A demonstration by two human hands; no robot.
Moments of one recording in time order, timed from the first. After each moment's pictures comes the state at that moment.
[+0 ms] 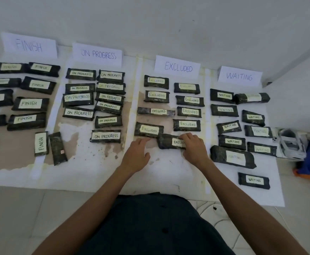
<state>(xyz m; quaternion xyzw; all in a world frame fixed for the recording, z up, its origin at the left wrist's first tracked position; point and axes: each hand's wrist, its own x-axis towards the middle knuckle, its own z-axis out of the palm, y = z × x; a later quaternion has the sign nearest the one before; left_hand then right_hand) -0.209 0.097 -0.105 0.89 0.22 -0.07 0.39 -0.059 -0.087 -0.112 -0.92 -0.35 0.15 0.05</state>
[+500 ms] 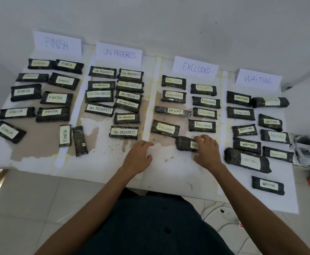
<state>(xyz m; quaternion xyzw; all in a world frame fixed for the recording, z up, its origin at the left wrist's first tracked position) -0.252 0.126 -0.091 0.89 0.23 -0.09 0.38 -0.075 -0.081 -0.100 -0.93 -0.32 0.16 -0.01</state>
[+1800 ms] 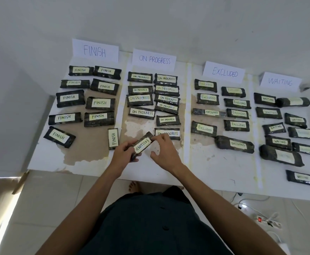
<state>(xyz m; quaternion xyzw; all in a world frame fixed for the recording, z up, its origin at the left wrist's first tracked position) -0.387 0.302 -0.079 0.53 0.44 0.00 0.72 -0.282 0.168 -0.069 -0.87 -0.33 0.24 0.29</state>
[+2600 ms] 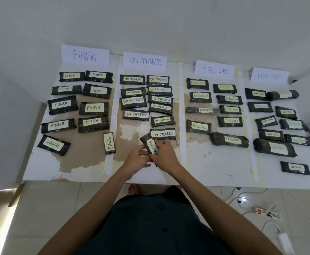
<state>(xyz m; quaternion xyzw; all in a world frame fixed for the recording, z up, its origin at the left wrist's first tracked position) -0.362 0.270 -0.069 0.59 0.36 -0.12 0.71 -0.285 0.167 -0.070 -0.89 -0.21 0.29 0.27</state>
